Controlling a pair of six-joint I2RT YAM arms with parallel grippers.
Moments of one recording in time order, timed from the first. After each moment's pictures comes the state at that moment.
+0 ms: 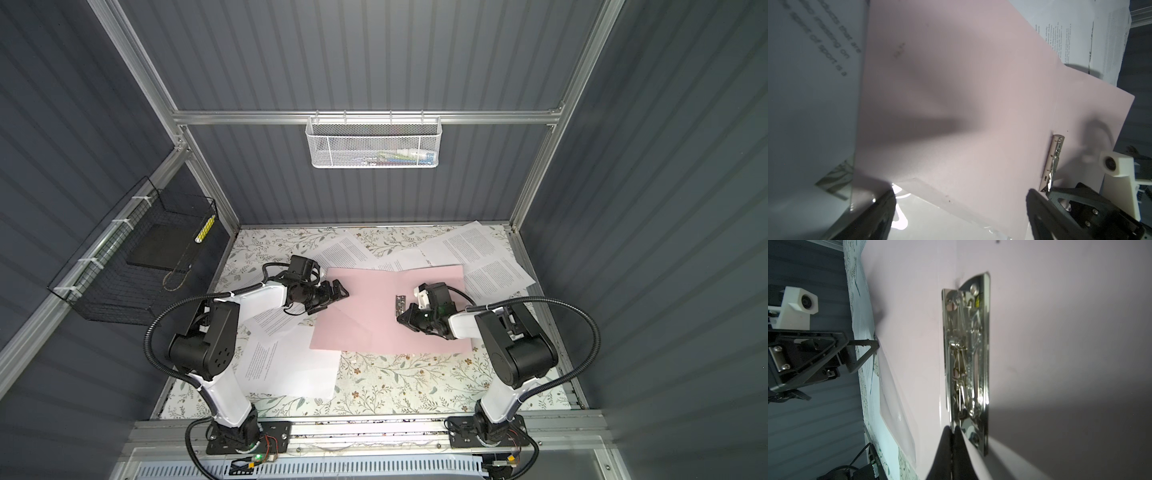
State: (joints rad) left arm -0.33 1.83 1.06 -0.29 0.40 -0.59; right arm 0.35 1.69 0.63 0.22 -0.58 0.75
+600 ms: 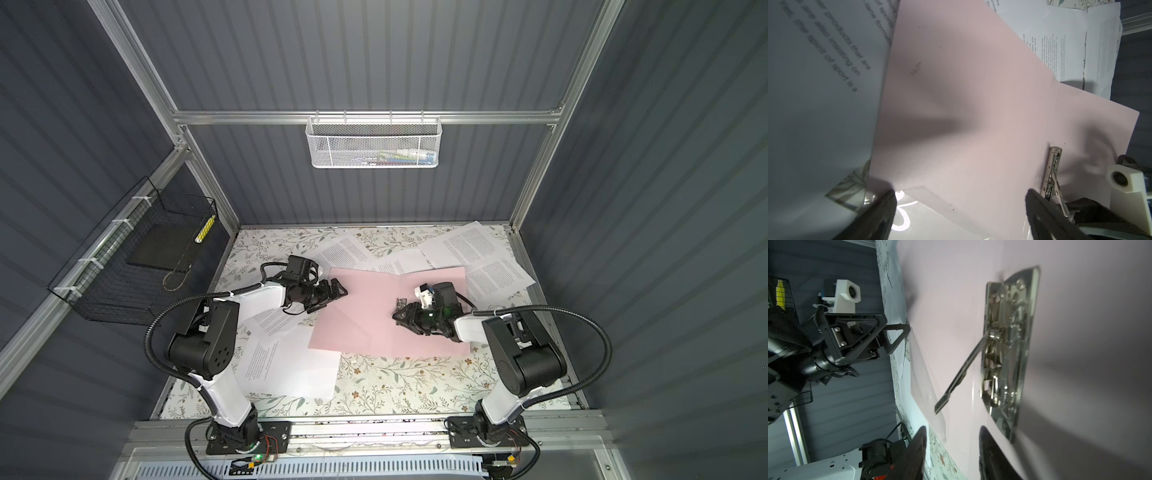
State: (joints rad) left arm -0.31 1.83 1.04 -0.26 0.41 -0.59; right arm 0.33 1.61 0.59 0.26 -0.73 0.80
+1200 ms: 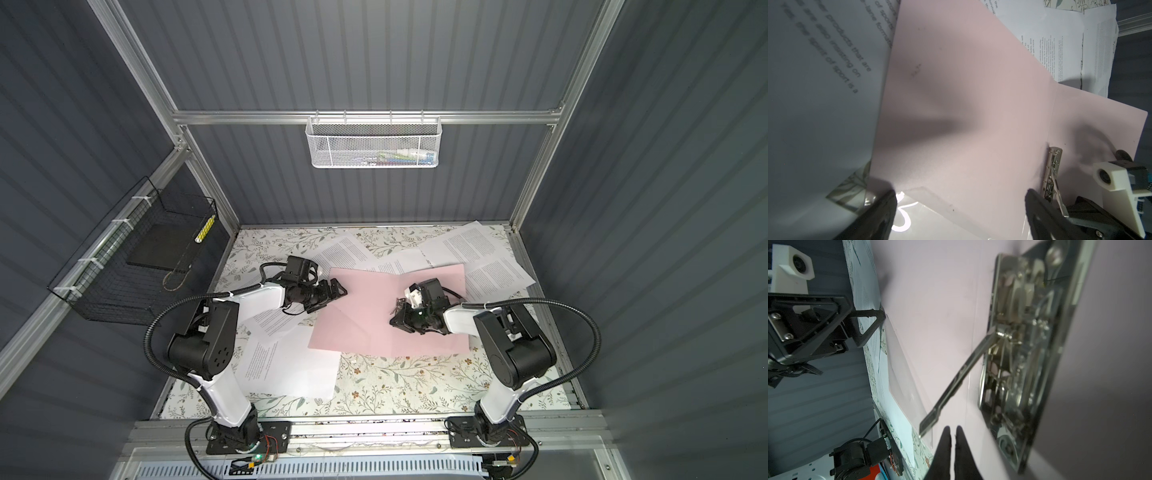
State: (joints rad) left arm -0.31 1.83 1.03 -0.23 0.41 -0.59; right arm 0.41 1.72 0.74 0.06 -0.64 0.73
